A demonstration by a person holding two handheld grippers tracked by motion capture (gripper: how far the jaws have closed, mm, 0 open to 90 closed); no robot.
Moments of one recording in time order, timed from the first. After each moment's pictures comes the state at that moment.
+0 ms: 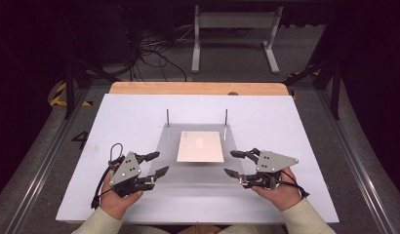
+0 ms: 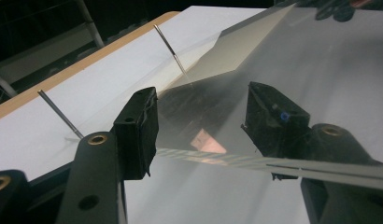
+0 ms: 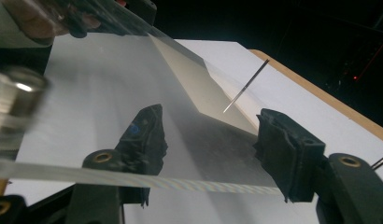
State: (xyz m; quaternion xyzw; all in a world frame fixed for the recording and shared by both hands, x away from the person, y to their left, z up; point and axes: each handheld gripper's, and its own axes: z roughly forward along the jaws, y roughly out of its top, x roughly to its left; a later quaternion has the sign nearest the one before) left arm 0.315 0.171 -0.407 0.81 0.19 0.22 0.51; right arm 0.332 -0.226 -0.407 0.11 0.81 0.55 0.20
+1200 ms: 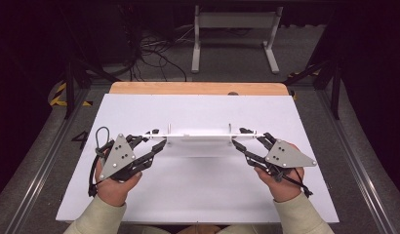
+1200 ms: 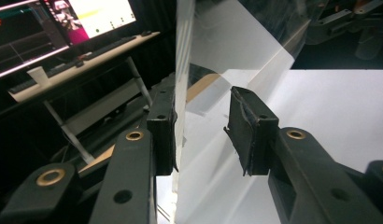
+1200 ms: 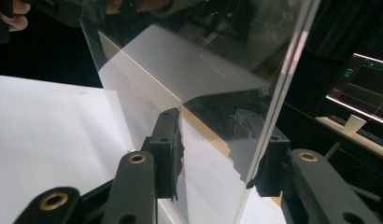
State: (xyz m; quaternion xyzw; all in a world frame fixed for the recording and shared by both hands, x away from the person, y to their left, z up) left arm 0.309 0.160 -0.327 0.75 0.17 0.33 0.55; right arm 0.322 -0.227 -0.345 0.12 0.73 0.56 0.37
